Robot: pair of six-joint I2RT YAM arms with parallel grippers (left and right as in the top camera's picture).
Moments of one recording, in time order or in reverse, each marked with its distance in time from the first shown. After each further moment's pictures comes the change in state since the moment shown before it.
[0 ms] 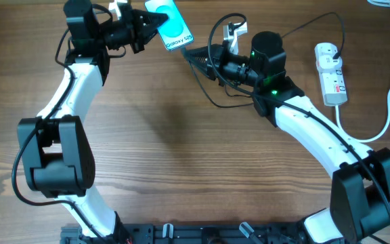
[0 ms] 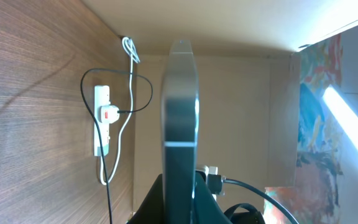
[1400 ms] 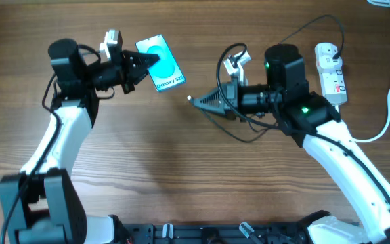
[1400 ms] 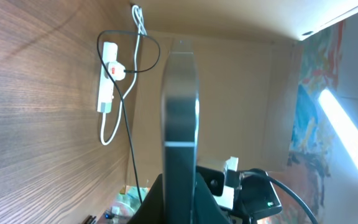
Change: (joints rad) left arm 0.075 -0.355 -0.429 -0.046 0.070 0.027; right arm 0.000 -0.309 -0.003 -0.729 -0.277 -0.370
